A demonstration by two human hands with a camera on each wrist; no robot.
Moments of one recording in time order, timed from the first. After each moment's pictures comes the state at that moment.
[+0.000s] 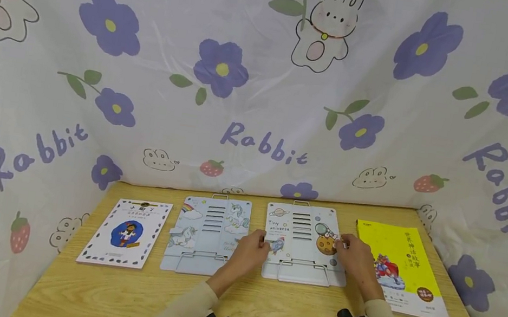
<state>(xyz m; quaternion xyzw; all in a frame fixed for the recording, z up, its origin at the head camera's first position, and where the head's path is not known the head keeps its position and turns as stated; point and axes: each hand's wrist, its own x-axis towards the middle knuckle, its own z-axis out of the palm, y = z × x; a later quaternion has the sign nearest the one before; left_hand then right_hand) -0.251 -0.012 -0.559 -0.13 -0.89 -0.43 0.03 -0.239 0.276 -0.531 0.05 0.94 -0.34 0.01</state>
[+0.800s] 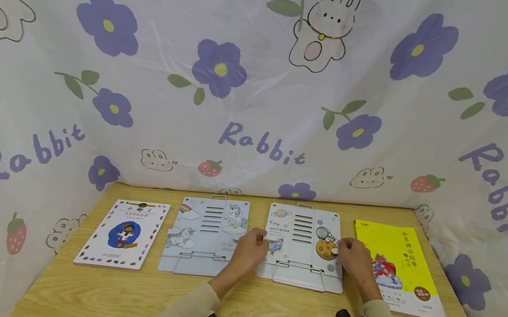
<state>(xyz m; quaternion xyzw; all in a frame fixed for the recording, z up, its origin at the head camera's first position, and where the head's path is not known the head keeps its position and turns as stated) -0.237 0.002 -0.530 -0.03 -0.88 -0.48 0.01 -0.242 0.278 -0.533 0.11 0.91 -0.39 0.05</state>
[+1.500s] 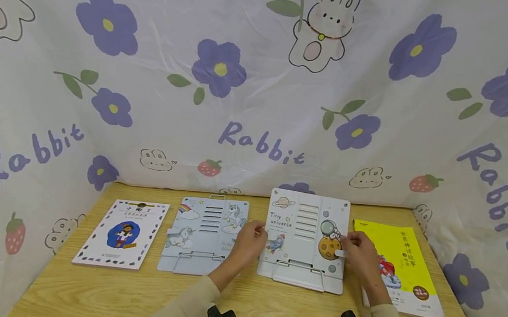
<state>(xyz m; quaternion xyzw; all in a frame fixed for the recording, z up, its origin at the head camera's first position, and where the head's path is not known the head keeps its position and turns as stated) -0.249 0.001 -0.520 -0.02 -0.86 -0.52 0.01 -0.233 0.287 -0.521 0.13 0.87 -0.48 0.02</state>
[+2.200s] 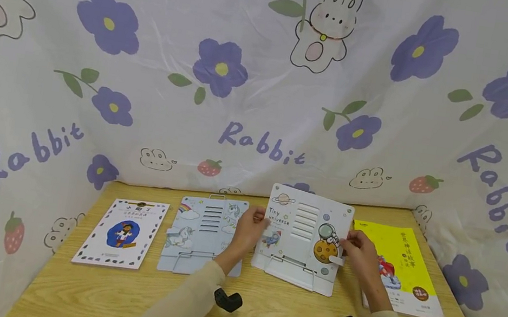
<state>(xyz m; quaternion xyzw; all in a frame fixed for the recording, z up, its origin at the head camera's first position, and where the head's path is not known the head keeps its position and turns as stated) -0.282 -0.001 -0.522 -0.02 -0.81 -0.58 0.05 -0.223 0.282 -0.513 0.08 0.85 -0.52 -0.02</state>
